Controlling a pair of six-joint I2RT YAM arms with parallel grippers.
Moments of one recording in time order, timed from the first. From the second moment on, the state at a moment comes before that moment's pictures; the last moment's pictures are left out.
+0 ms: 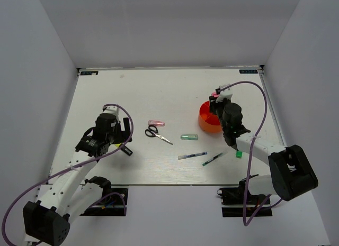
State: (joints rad) left arm -0.35 0.85 0.68 -0.58 -0.19 -0.31; right arm 0.44 1.32 0.57 0.68 0.24 -0.12
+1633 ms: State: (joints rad) left arm -0.56 2.05 1.55 -0.75 0.11 0.44; right arm 0.42 0.97 0.80 -0.55 -0.61 -0.56
